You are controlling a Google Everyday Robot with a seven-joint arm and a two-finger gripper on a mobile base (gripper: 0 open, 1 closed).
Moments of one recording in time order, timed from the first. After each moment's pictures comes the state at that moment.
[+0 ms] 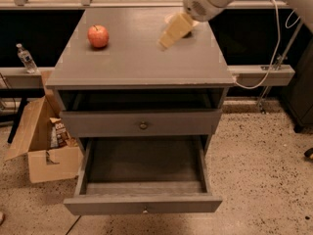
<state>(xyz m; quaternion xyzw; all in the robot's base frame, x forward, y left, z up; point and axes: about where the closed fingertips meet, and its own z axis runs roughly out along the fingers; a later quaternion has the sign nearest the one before) 0.674 -0.056 0.995 -0.49 0.77 0.03 0.40</state>
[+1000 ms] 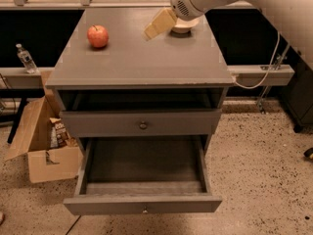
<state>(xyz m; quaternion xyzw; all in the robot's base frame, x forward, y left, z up) 0.722 -0.022 0.996 -0.44 0.76 0.07 0.47</state>
